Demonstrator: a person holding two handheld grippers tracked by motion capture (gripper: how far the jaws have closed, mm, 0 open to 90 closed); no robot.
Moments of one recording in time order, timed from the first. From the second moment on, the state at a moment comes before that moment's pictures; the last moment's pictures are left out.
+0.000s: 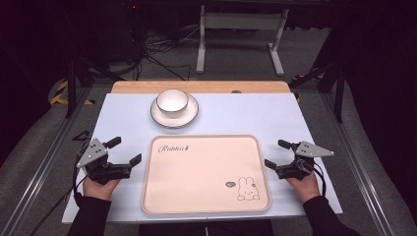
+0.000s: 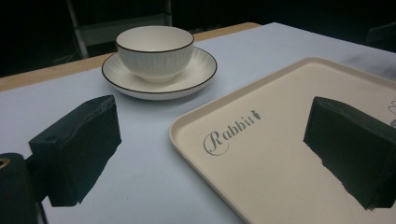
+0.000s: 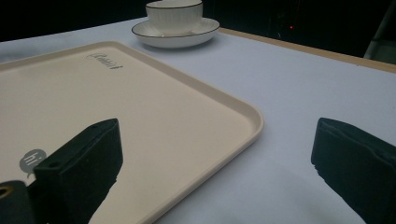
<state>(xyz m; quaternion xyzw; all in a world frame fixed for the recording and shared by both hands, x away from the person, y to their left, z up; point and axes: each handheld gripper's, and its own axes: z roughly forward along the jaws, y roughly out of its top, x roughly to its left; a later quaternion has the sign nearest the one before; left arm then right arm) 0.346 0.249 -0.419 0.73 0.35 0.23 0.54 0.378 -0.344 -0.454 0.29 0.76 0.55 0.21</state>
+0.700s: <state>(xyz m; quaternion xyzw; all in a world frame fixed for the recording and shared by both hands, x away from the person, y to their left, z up) 0.337 0.252 -0.399 0.72 0.33 0.25 0.56 0.378 -0.344 -0.454 0.29 0.76 0.55 0.21</state>
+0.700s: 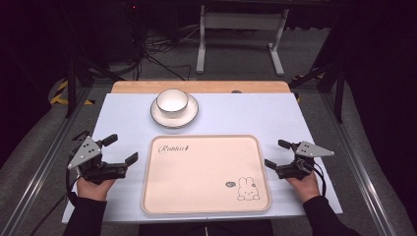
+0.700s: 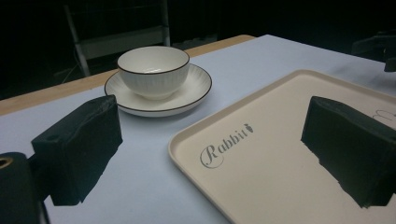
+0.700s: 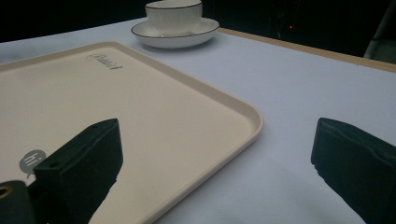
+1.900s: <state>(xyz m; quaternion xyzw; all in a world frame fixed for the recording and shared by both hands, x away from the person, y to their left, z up) 0.399 0.222 -0.390 0.72 0.38 0.23 0.53 0.378 -0.345 -0.454 0.29 0.76 0.55 0.21</state>
